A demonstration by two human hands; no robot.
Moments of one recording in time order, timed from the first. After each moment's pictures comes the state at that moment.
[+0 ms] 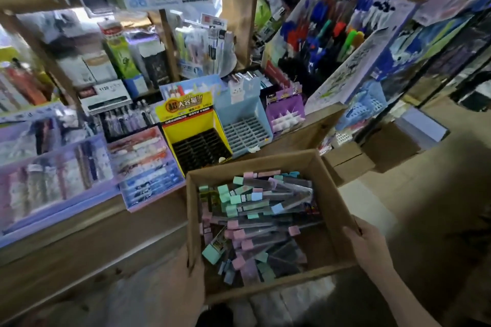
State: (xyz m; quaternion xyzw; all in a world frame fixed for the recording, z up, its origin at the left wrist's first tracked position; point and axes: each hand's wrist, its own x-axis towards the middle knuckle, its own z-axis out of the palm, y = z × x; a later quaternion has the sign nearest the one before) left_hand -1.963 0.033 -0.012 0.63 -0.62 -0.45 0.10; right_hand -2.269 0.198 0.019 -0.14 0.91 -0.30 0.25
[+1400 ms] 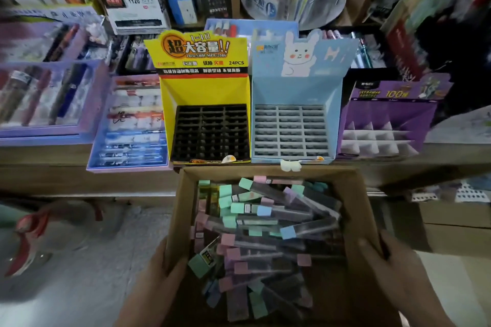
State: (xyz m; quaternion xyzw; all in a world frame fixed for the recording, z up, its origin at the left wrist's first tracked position) left_hand -2.086 -0.006 -0.123 0.78 -0.42 -0.46 0.09; right_hand -2.455 0.022 -0.113 -0.37 0.85 -0.10 0.36
